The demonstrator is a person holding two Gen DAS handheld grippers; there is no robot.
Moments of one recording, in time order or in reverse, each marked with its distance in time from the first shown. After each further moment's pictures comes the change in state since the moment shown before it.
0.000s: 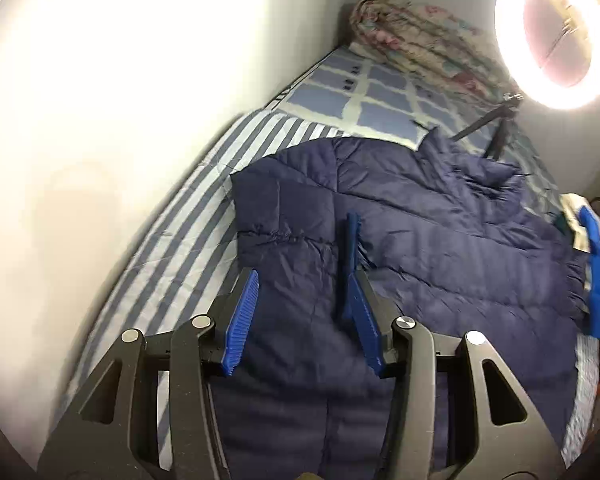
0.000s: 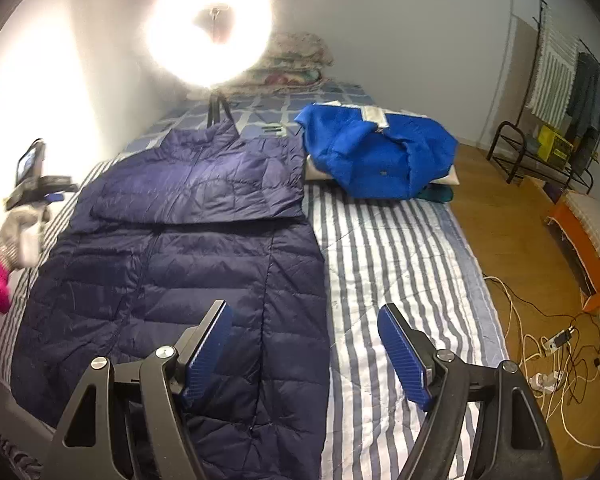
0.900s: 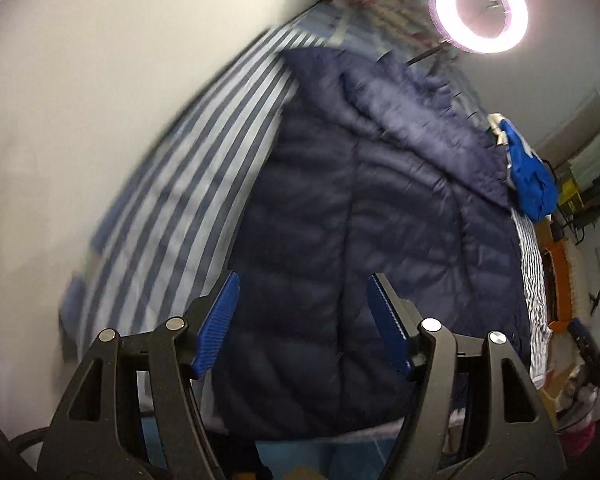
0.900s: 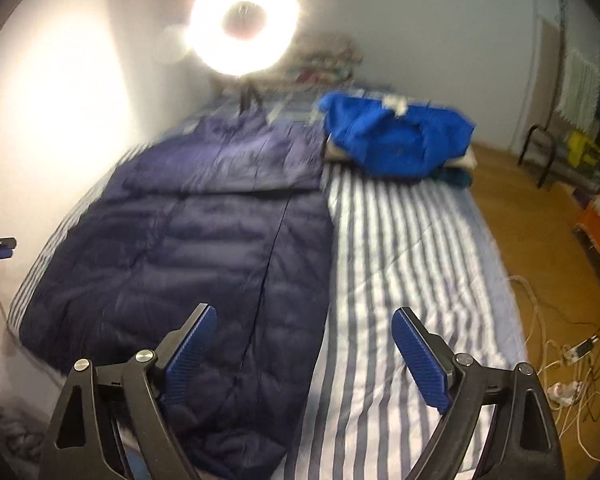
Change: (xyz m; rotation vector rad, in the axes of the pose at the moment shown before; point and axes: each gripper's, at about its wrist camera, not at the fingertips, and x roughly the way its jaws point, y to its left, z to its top) left arm -0.176 0.111 -0.203 -0.057 0.219 -0.177; right arm 0.009 -0.037 -0.066 -0.075 0.057 0.195
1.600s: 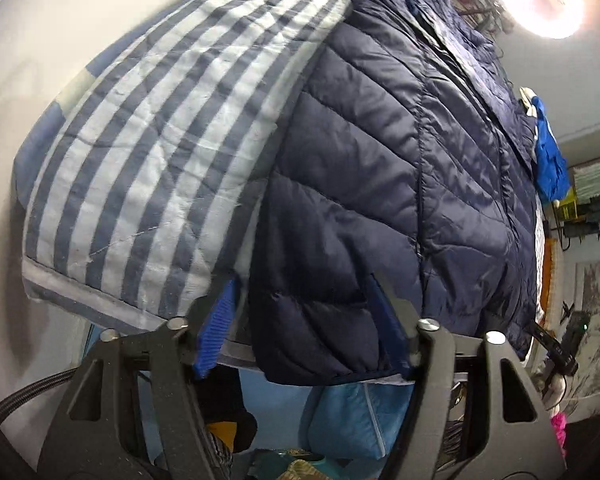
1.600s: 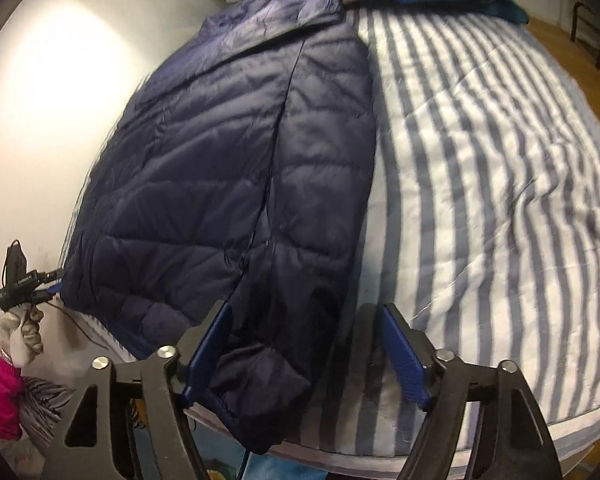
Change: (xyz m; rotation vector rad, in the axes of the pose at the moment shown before) left arm 0.050 0.055 -0.069 -0.123 0.221 -0.060; right arm 0.082 -0.015 -0.069 0.161 0.373 0.269
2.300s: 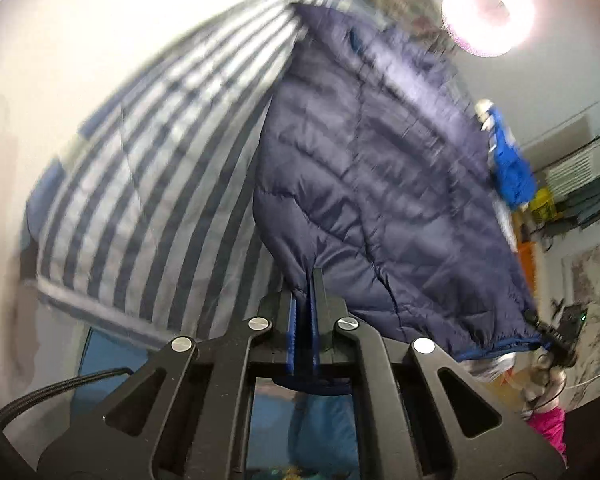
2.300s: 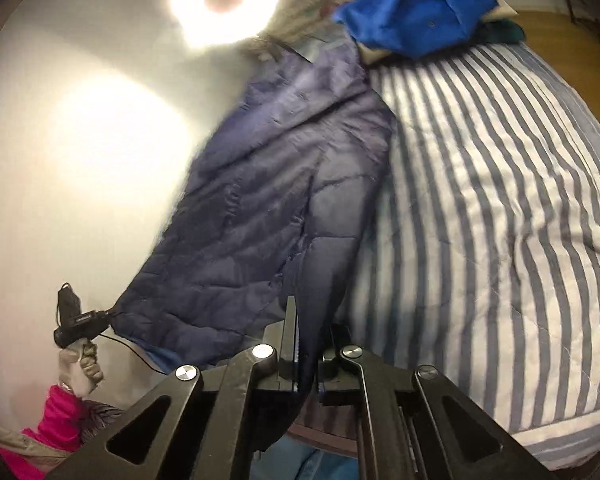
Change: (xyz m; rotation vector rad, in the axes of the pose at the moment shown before) left arm -0.040 -0.030 -0.004 0.060 -0.115 -0.052; right arm -0.057 -0.006 0.002 0.072 -0.145 0.160
